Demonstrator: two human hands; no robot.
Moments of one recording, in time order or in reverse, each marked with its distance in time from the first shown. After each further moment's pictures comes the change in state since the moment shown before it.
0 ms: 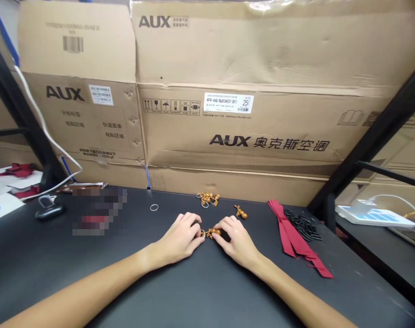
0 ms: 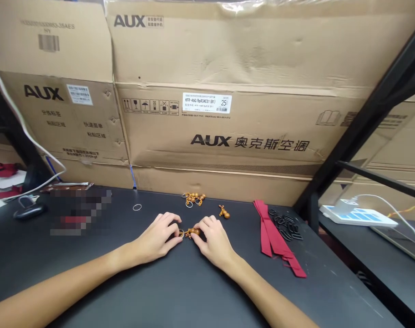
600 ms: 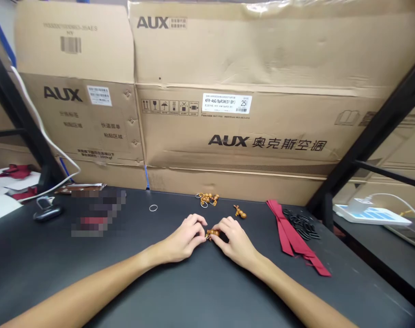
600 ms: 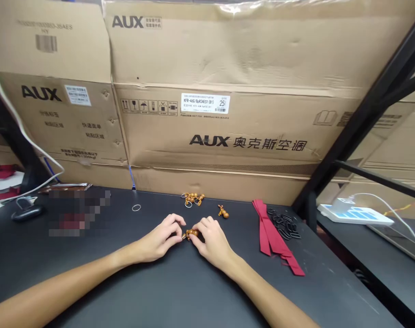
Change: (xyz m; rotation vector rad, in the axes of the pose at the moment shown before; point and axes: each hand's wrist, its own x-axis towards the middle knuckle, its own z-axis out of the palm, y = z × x) left_hand 0.004 0.004 -0.004 -0.414 -0.081 -0.030; right_hand -0.001 -0.001 0.002 -0.004 -0.024 -0.013
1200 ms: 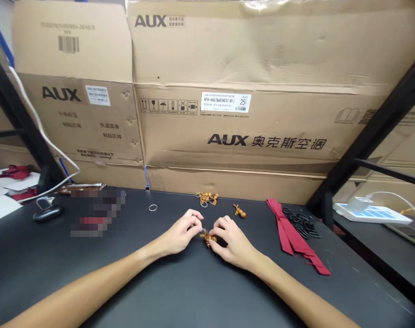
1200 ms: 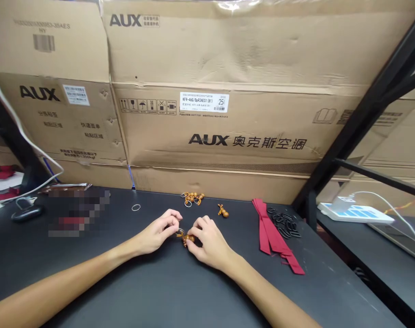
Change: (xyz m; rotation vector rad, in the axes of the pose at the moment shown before) left_hand 0.007 -0.011 -0.002 -0.256 0.061 -0.181; right_hand 0.000 -0.008 -0.007 0.020 -0.060 -0.121
